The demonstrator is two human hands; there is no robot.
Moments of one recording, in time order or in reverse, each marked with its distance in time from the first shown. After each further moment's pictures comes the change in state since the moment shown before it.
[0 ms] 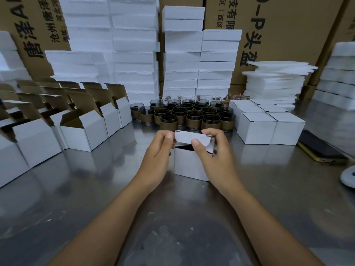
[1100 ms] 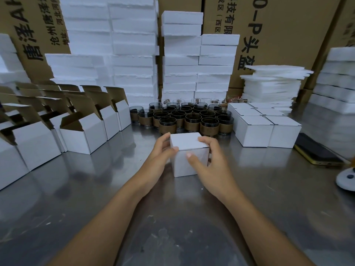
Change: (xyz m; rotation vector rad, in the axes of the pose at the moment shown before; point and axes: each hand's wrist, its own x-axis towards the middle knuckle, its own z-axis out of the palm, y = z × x) left_hand 0.007 -0.006 -0.004 -0.180 -0.161 -0.197; right_hand -0.005 0.013 -0.003 -0.139 -0.112 0.059
